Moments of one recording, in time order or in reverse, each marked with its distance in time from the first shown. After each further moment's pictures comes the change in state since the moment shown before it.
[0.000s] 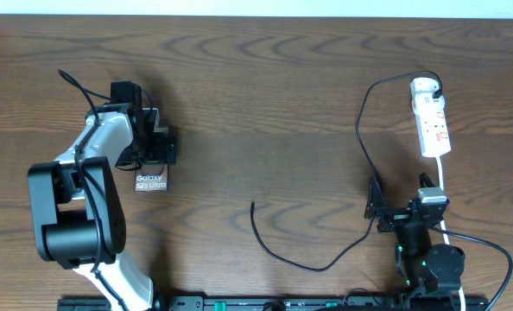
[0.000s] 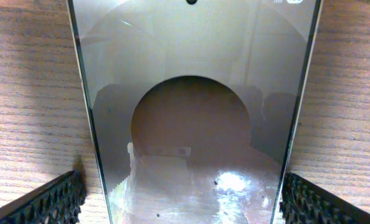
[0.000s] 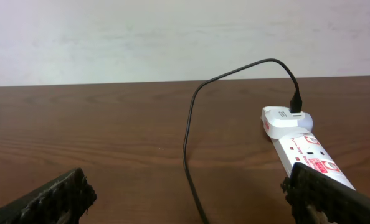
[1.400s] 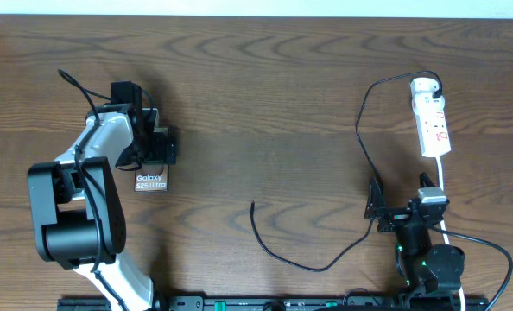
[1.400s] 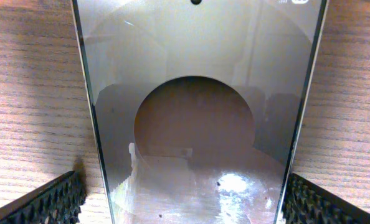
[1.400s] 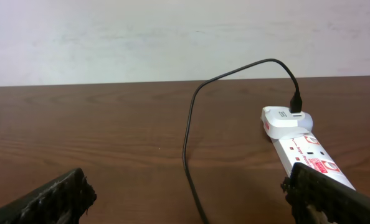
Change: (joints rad) left arm 0.000 0.000 -0.003 0.005 -0.008 0.000; right arm 0.000 0.000 0.000 0.000 0.000 0.000
